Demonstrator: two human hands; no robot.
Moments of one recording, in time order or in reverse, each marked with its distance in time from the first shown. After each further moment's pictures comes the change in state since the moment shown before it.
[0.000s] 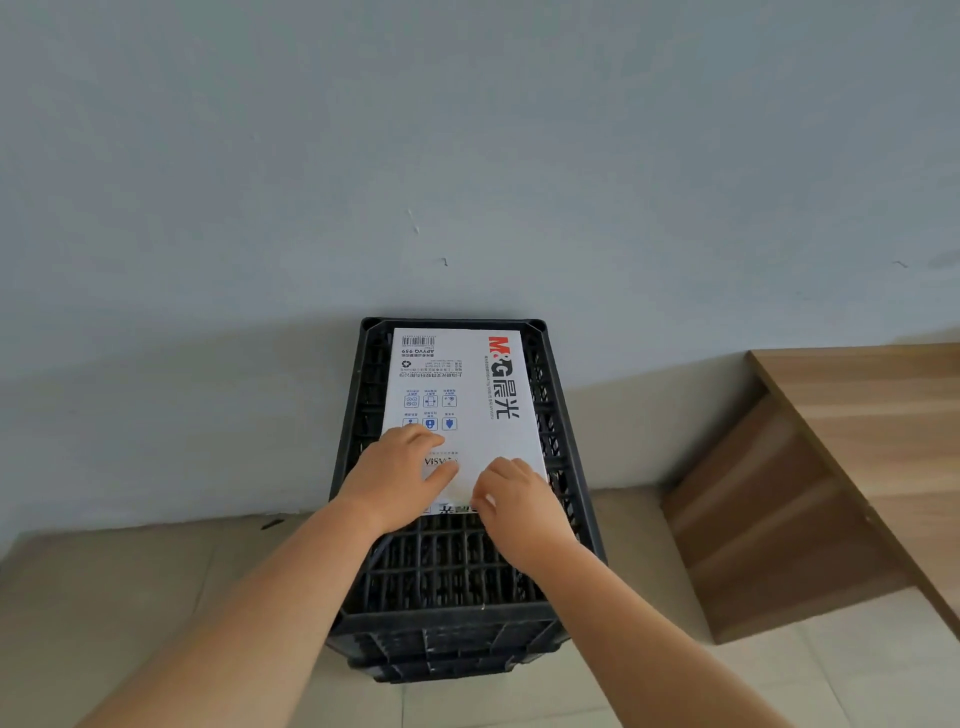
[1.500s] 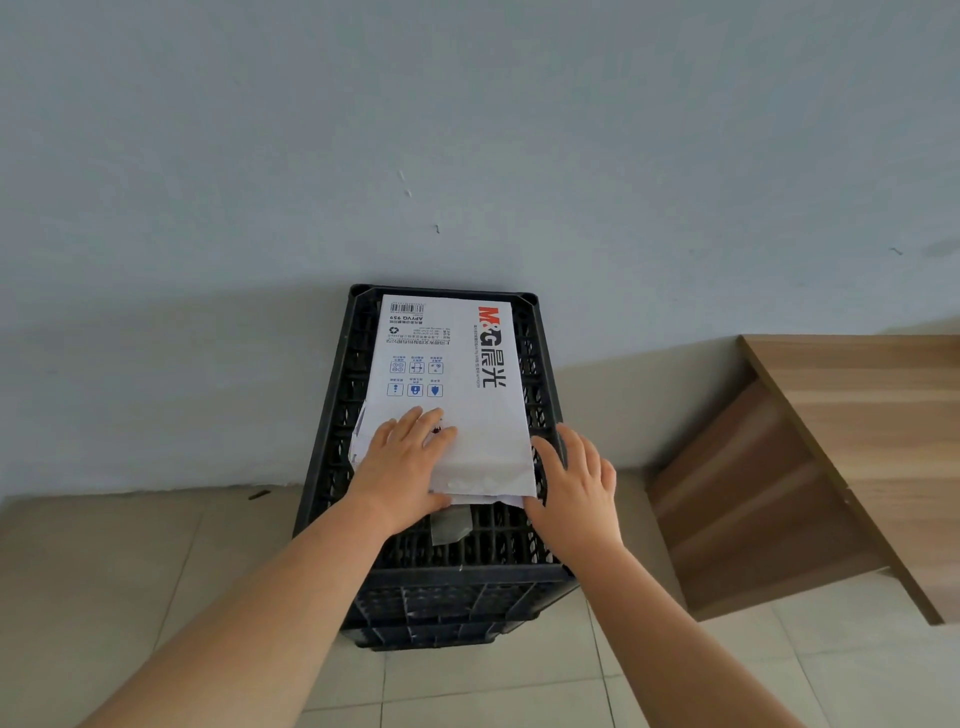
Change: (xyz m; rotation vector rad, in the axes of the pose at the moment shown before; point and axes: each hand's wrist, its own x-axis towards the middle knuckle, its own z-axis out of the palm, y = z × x) left_hand -0.017 0.011 0.048 0.318 -0.073 0.099; right_hand -0.052 0.056 -0.009 -0.253 0.014 0.299
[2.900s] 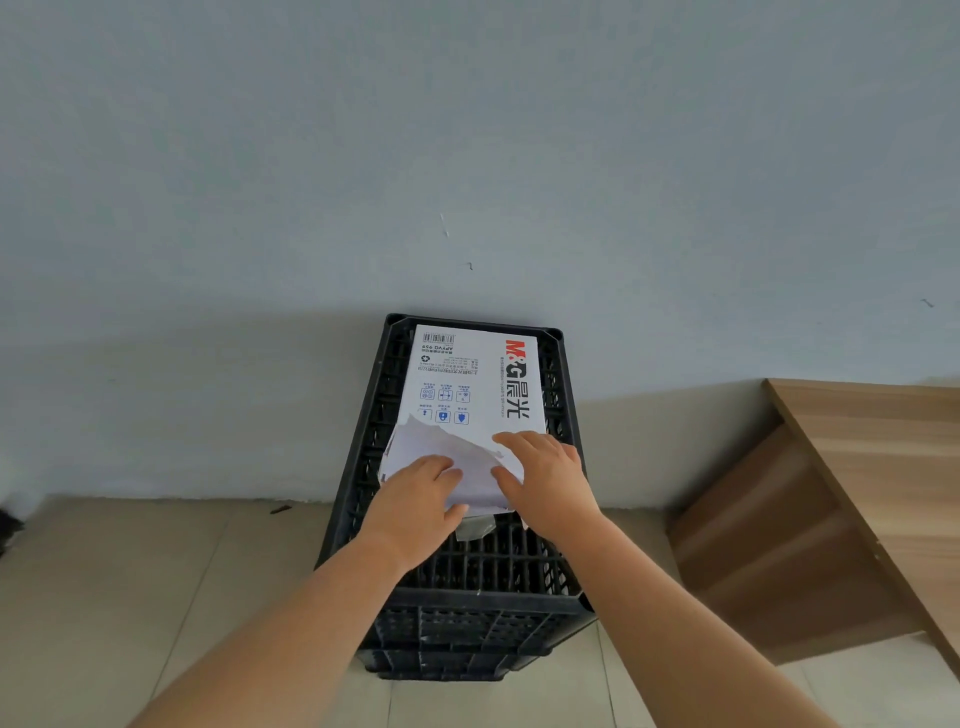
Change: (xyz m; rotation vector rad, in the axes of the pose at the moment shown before) left_hand -0.028 0.010 -0.018 -0.132 0.155 -0.082; right_hand 0.043 -0.053 -0.039 0.229 -0.044 -0.223
